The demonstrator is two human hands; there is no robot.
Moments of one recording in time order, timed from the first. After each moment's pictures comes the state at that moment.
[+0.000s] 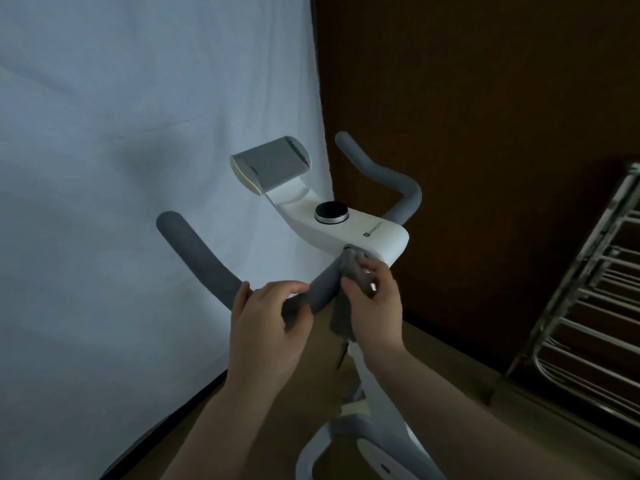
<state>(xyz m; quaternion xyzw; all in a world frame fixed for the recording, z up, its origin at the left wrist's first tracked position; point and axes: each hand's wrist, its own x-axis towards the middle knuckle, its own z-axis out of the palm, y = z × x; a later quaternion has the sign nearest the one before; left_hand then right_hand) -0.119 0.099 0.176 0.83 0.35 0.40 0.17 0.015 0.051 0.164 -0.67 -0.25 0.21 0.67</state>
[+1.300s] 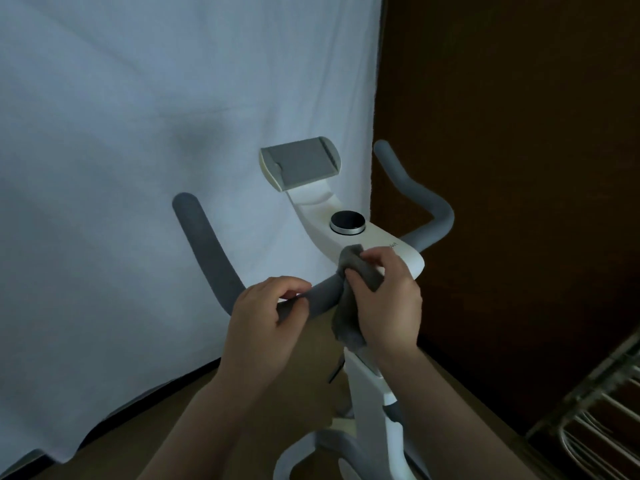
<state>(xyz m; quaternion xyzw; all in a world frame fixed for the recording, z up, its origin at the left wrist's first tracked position) -0.091 0.089 0.182 0.78 0.42 0.42 0.22 0.069 0.063 0.181 -0.71 -0.45 0.03 0.54</state>
